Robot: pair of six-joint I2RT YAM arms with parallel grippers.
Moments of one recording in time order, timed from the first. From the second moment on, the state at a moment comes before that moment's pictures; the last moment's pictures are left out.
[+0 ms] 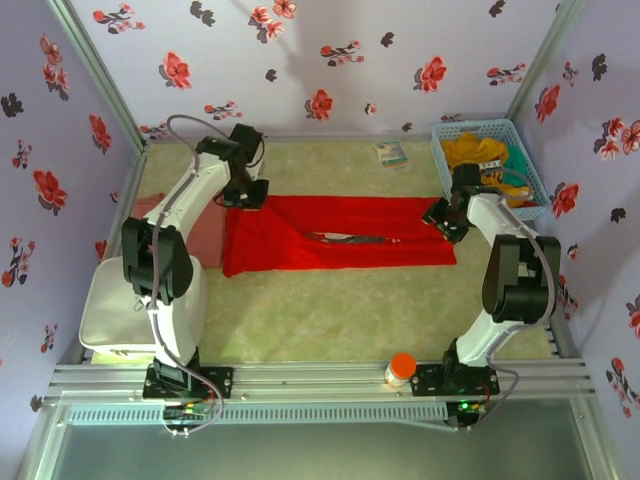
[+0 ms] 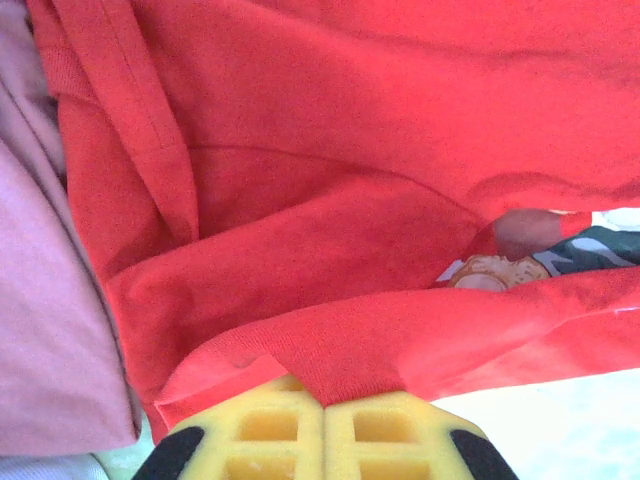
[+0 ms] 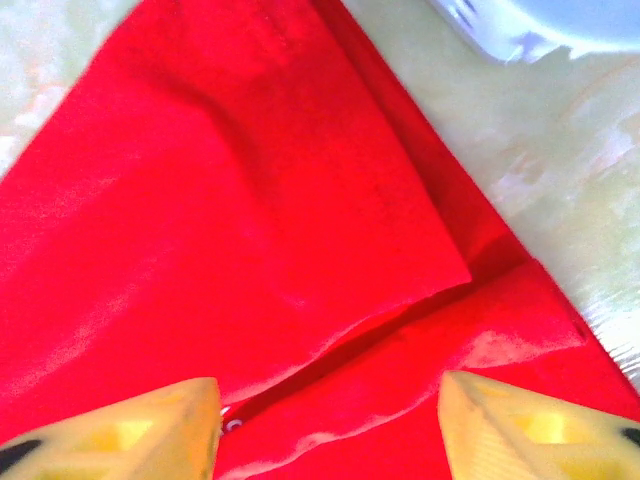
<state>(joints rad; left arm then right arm) -0.37 1.95 1.83 -1.21 0.04 -0.26 -0.04 1.68 1.16 -0.68 -0.15 0.64</state>
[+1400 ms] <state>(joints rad) -0.36 1.81 1.26 -0.65 0.27 -0.63 -0.02 1.45 0.98 -0.68 -0.21 0.63</state>
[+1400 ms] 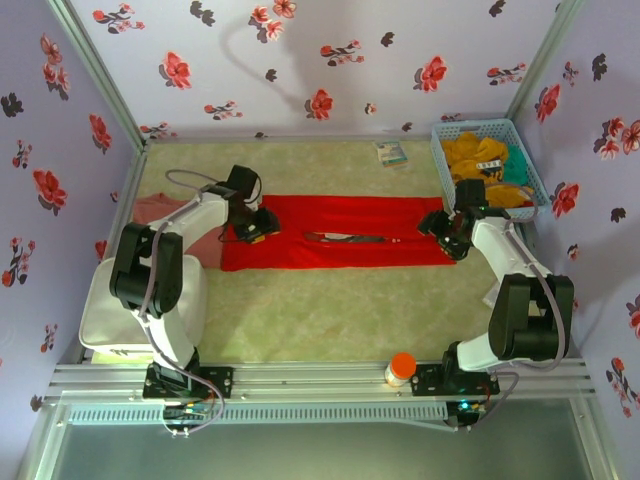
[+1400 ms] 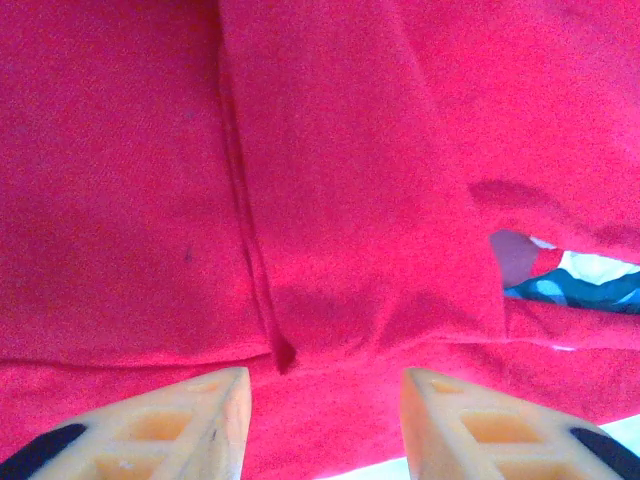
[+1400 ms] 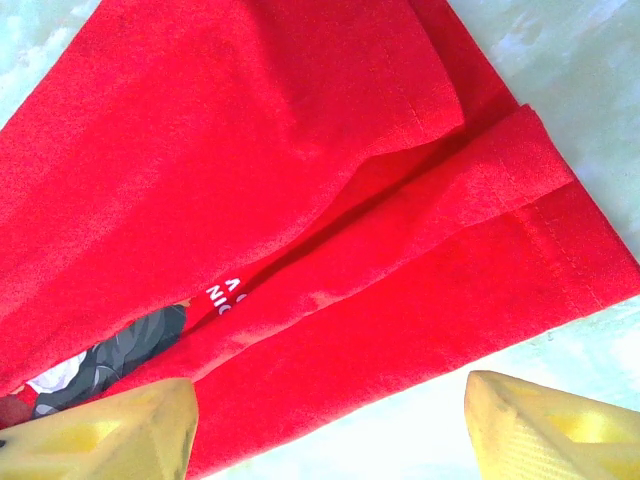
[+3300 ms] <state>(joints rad) -0.54 2.18 2.00 -1.01 -0.11 -0.30 -0.02 1.47 0.98 -0.68 -0.21 0.63</state>
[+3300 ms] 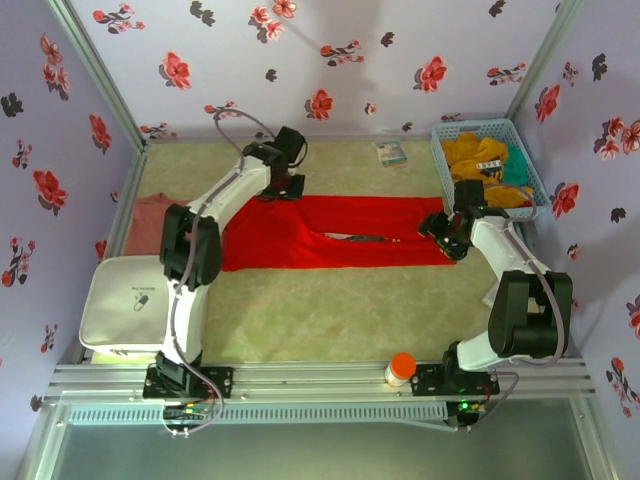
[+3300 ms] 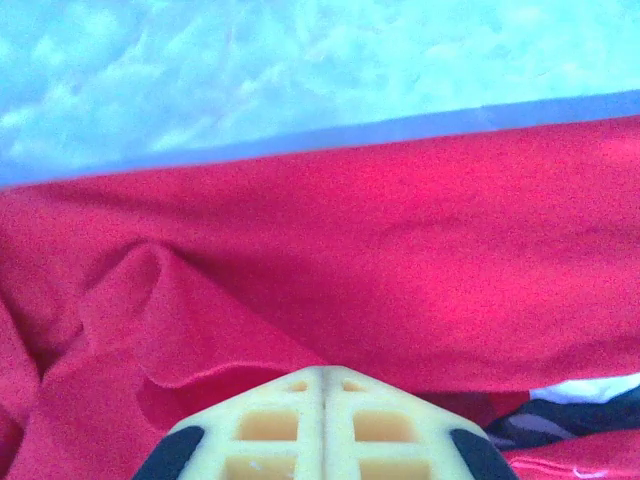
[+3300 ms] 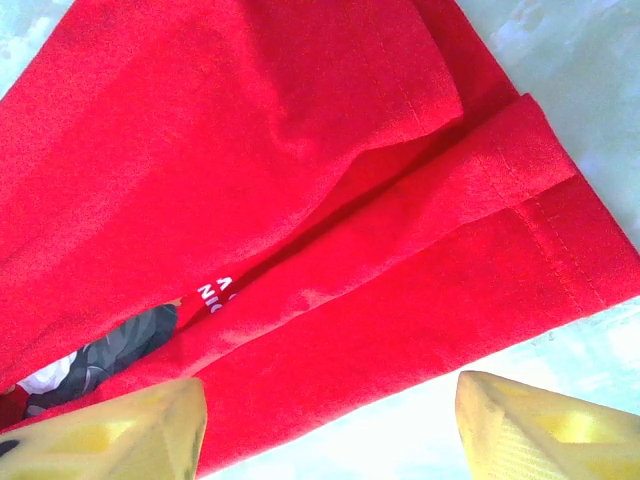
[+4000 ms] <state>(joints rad) -0.66 2.50 2.35 -1.12 -0.39 -0.12 -0.02 1.46 0.97 -0.70 -0.21 0.63</state>
